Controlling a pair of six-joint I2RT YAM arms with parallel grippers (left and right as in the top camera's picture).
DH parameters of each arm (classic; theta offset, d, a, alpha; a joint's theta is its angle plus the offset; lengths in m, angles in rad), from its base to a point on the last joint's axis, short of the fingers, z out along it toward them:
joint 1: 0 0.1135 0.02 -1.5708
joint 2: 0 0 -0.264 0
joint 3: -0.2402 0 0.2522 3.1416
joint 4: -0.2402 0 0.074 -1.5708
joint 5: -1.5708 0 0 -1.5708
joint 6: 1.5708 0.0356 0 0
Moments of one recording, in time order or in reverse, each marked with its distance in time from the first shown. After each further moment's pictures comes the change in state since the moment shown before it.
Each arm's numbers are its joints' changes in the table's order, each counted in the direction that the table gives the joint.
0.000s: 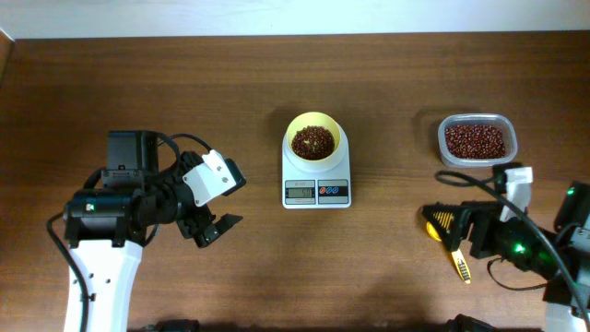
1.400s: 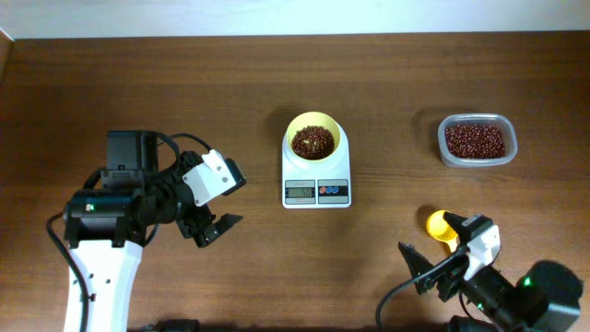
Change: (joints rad) left arm 0.000 0.000 0.000 0.000 0.000 0.000; right arm 0.158 -0.635 0.468 0.456 -0.058 -0.029
